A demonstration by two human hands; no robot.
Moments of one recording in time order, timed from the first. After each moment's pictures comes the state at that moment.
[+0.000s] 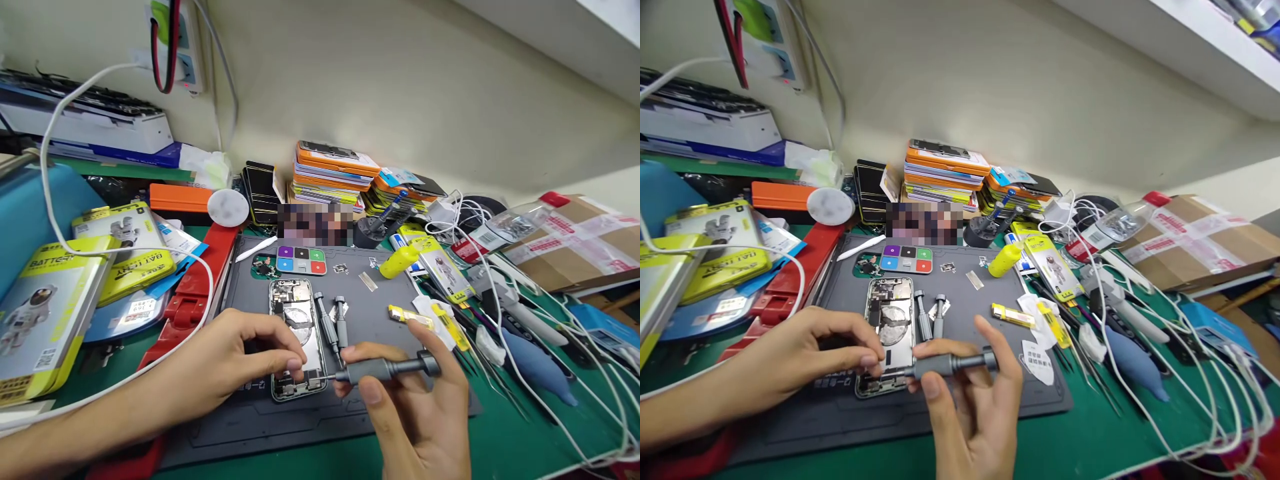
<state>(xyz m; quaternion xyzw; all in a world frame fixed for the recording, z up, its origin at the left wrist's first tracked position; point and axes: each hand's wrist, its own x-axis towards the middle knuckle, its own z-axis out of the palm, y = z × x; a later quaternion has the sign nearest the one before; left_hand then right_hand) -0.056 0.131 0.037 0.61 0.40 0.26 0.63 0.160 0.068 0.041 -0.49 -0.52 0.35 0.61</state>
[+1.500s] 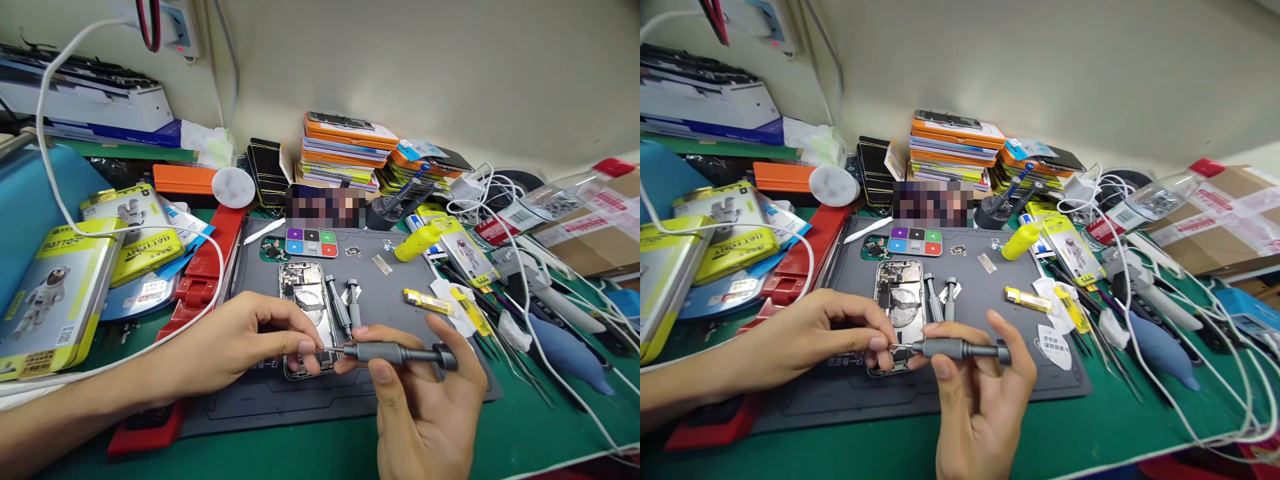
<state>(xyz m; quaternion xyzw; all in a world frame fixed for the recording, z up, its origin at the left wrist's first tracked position) -0.055 0.134 0.040 0.54 0.36 0.25 0.72 0.163 0.069 0.022 -0.45 -0.54 0.36 0.61</state>
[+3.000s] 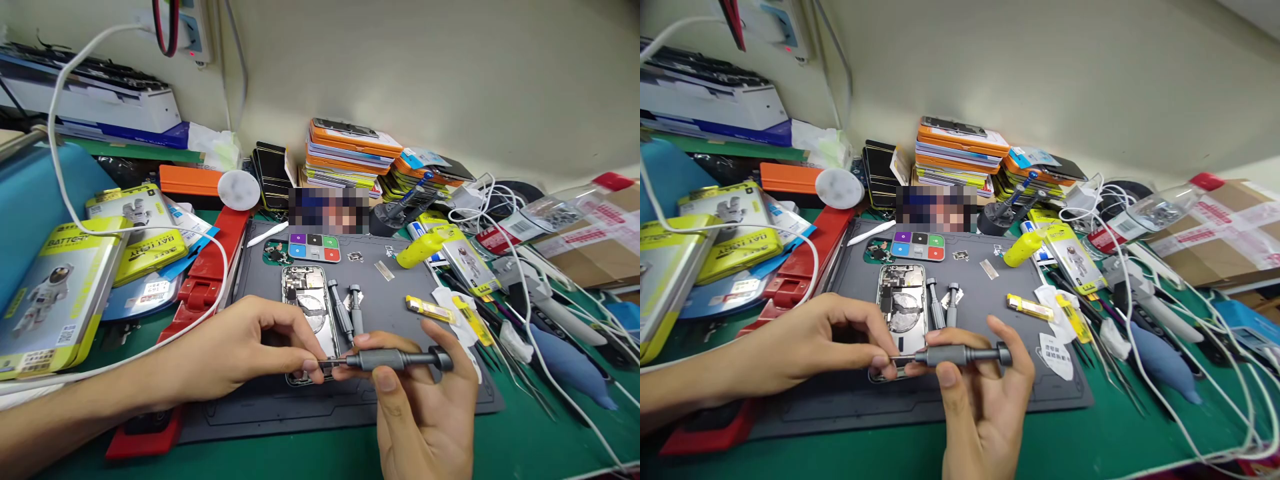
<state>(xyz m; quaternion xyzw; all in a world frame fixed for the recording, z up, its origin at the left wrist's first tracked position) -0.057 0.133 0.040 0.55 0.35 0.25 0.72 0.167 0.070 0.021 -0.46 -0.51 0.41 0.60</state>
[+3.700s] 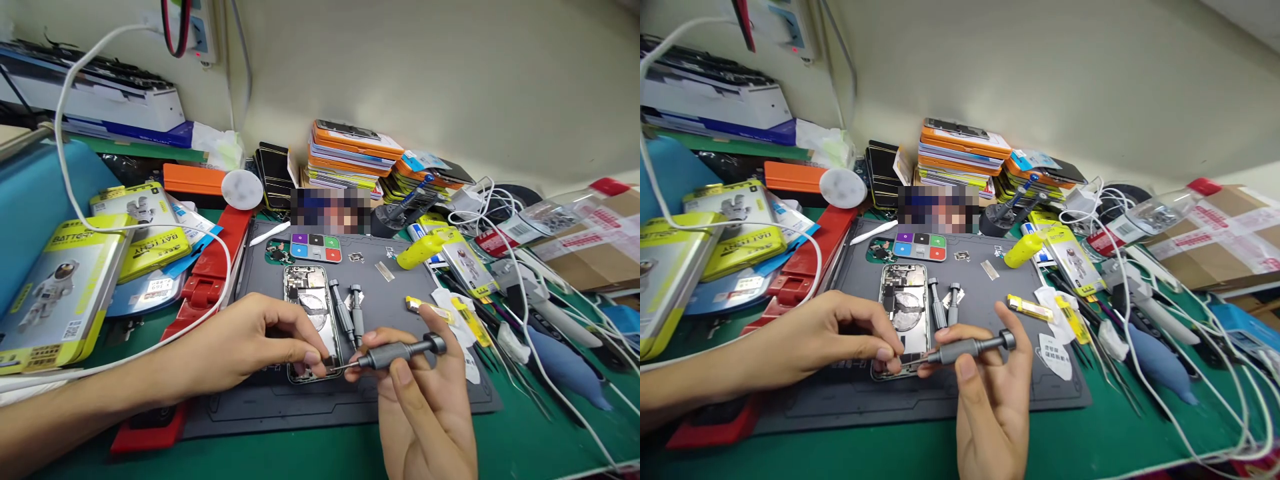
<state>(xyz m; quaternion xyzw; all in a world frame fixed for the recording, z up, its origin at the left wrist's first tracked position) -0.056 0.134 0.040 0.54 0.35 0.25 0.72 0.170 0.077 0.026 -0.43 -0.42 0.51 0.62</state>
